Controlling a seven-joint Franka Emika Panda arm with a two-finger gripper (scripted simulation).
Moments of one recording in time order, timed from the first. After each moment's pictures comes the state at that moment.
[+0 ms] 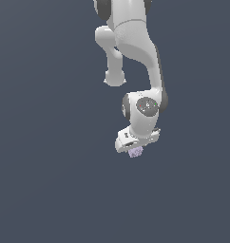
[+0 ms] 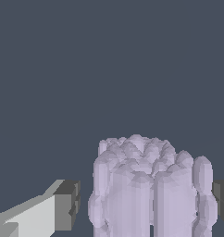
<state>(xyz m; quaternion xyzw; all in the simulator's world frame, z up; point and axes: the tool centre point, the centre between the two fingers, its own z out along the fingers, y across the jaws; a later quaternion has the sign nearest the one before) 0.027 0.100 0.053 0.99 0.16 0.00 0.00</state>
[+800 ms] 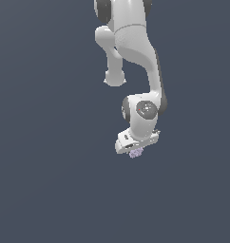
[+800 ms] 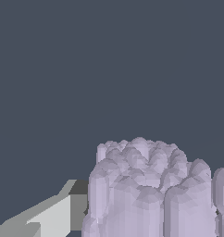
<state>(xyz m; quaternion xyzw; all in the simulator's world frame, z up) 0.029 0.101 0.041 0.99 0.16 0.00 0.00</state>
